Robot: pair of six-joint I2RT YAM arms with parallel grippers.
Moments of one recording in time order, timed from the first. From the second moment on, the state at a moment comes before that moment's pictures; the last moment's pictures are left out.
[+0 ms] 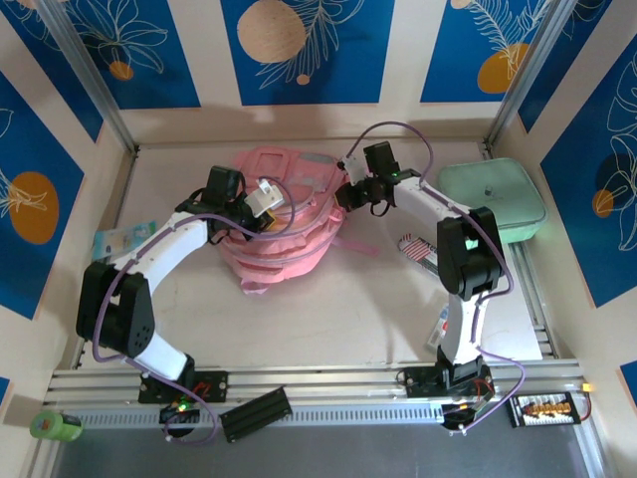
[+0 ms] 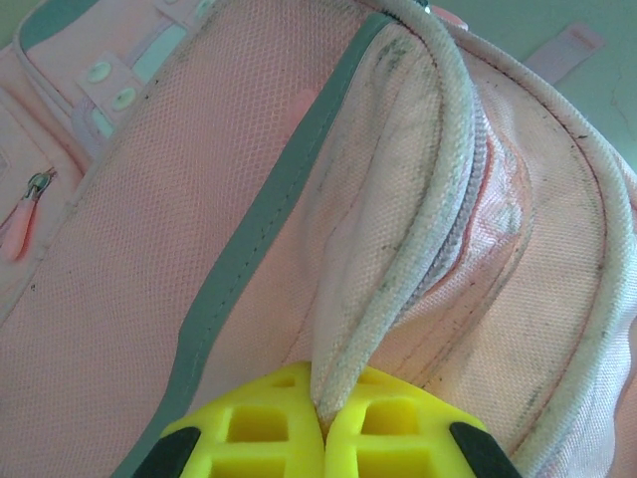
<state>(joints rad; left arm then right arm) -0.34 1.55 1.14 -0.43 0.38 0.58 0.34 1.95 1.48 -0.44 -0.43 -0.09</state>
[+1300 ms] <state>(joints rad) -0.33 1.58 1.14 -0.39 0.43 0.44 0.57 1.71 1.19 -0.33 -0.39 0.10</state>
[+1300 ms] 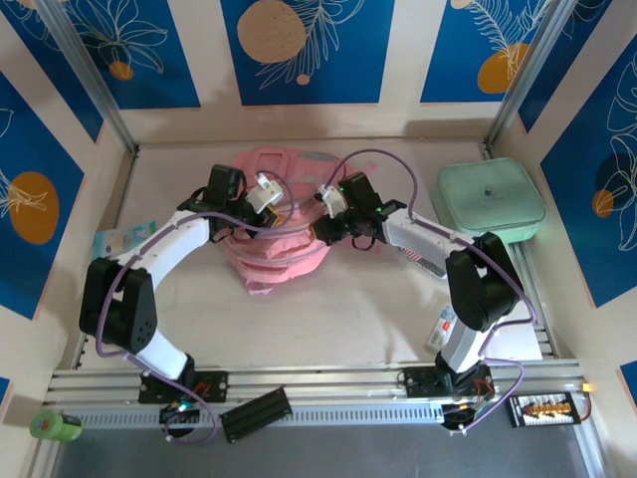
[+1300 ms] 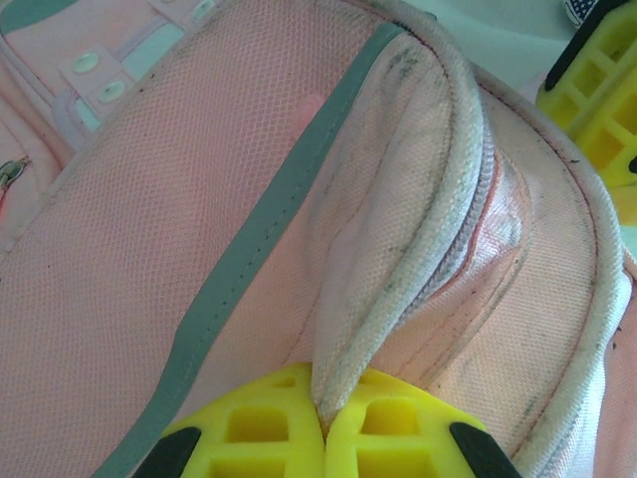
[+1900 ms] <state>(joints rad) -0.35 1.69 1.22 -0.39 0.49 0.31 0.70 1.64 1.07 -0.14 -0.30 0.33</state>
